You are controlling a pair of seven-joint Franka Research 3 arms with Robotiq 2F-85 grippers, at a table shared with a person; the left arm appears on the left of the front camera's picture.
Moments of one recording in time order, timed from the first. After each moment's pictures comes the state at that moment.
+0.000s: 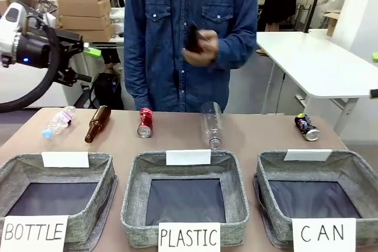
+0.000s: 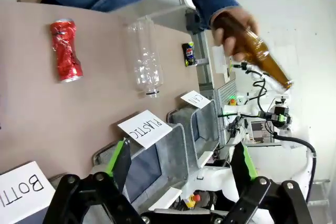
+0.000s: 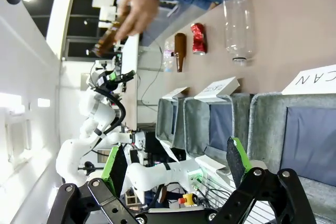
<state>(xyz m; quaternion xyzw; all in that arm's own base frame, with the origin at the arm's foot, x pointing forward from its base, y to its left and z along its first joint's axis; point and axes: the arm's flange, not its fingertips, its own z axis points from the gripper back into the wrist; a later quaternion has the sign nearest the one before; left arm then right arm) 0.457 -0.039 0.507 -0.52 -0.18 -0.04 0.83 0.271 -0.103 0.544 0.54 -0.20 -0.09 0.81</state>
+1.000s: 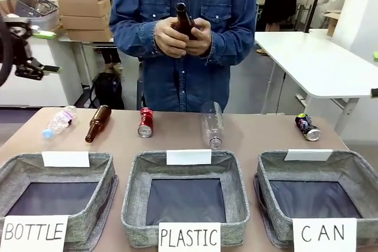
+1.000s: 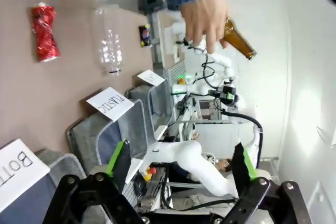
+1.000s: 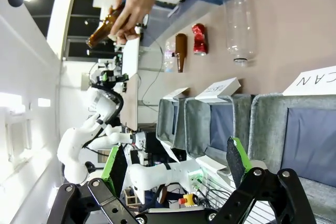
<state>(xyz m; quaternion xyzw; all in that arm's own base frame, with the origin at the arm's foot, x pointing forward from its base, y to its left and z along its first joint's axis) 0.482 0.032 0.506 -0.63 -0.10 -0.05 0.77 0.272 -0.103 0.546 0.54 -0.20 -0.09 0.81</state>
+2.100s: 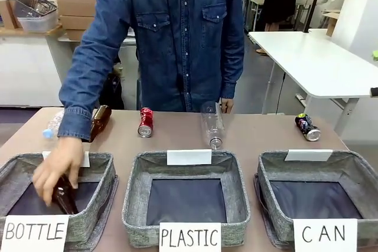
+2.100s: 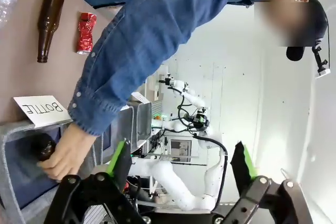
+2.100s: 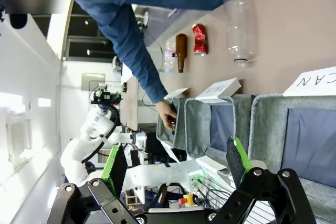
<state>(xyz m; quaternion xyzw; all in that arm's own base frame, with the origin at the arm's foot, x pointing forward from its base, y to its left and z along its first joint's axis) 0.376 0.227 0.504 -0.66 -0.14 0.11 0.73 0.273 -0.103 0.546 0.54 -0.20 -0.09 0.81</state>
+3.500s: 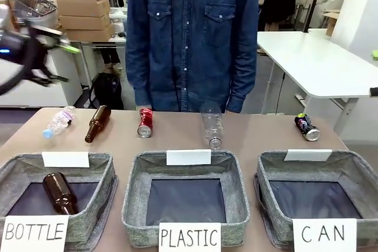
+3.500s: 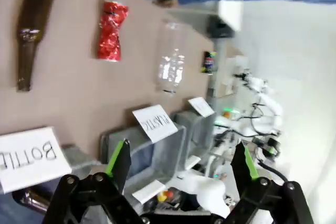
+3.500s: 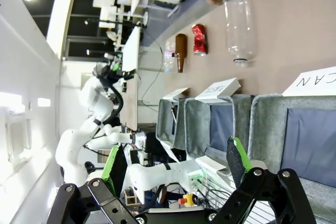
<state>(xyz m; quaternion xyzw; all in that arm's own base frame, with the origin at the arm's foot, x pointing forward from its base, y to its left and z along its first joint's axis) 0.505 0.002 0.504 -0.50 -0.08 0.09 0.86 0.273 -0.104 0.546 0.54 -0.20 -0.09 0.81</state>
